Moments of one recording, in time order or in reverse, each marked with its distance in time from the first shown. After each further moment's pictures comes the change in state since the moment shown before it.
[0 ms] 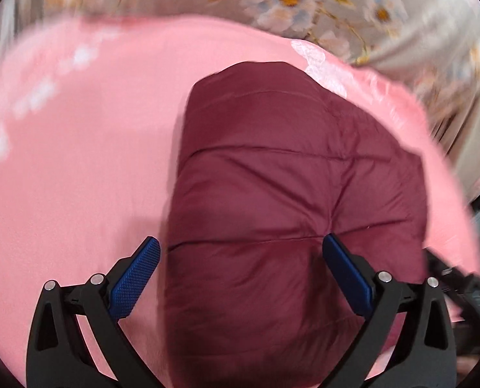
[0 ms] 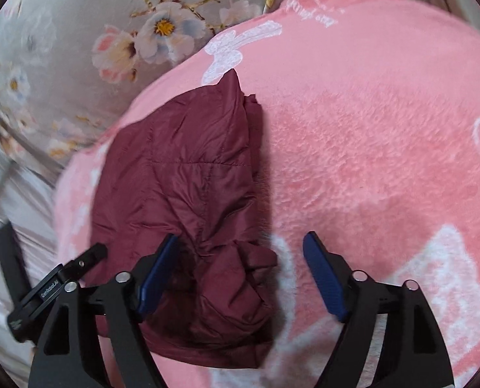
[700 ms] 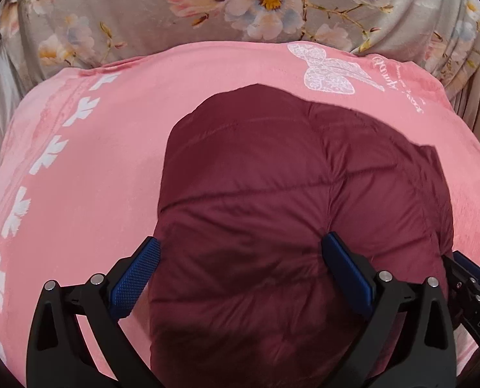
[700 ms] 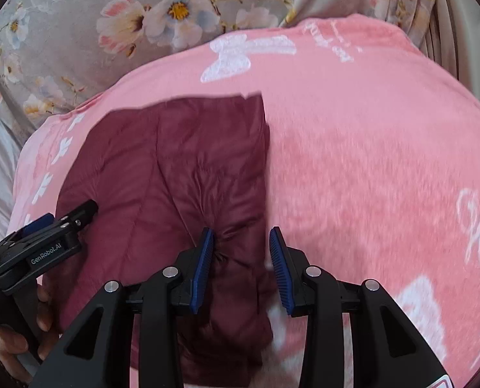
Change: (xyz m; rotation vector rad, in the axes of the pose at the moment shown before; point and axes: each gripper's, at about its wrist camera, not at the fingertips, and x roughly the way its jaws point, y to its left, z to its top) left arm 0.030 -0.070 0.005 0.253 -0.120 0.273; right arm 0.005 0.039 -0.008 -0.256 -0.054 -0.276
